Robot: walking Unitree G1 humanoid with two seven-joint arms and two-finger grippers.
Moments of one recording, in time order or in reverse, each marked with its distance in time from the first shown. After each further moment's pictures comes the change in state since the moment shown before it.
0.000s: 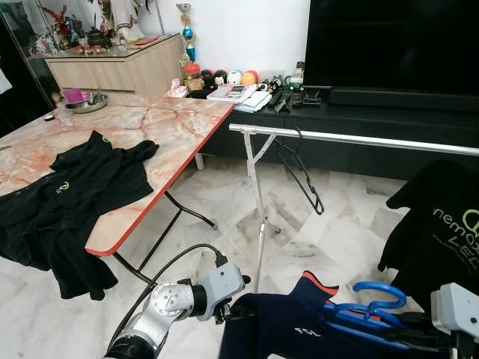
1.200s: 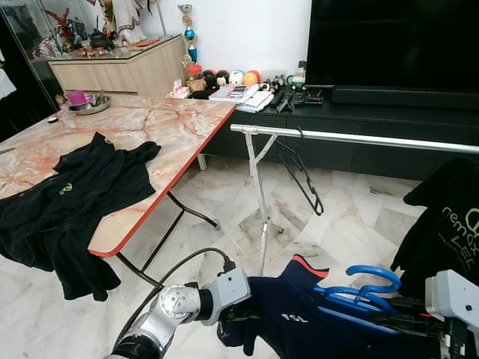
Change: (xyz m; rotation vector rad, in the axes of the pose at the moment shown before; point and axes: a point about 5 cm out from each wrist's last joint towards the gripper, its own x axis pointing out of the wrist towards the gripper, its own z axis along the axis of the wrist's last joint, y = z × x) left arm 0.010 -0.009 0.000 0.009 0.027 -0.075; right arm 0.006 -0.008 0.020 -0.043 -0.074 -0.039
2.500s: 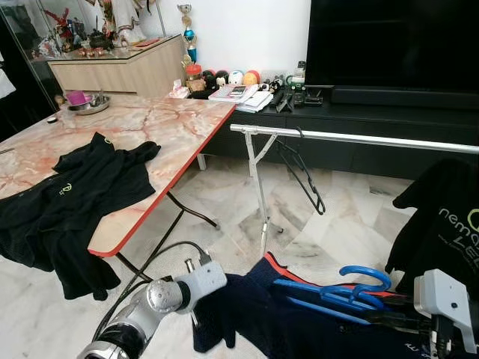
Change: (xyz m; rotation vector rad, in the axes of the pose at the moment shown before) left arm -0.030 0.040 -0.031 -0.007 0.300 0.406; right arm 0.009 -0.004 -0.009 0.003 0.029 -0.004
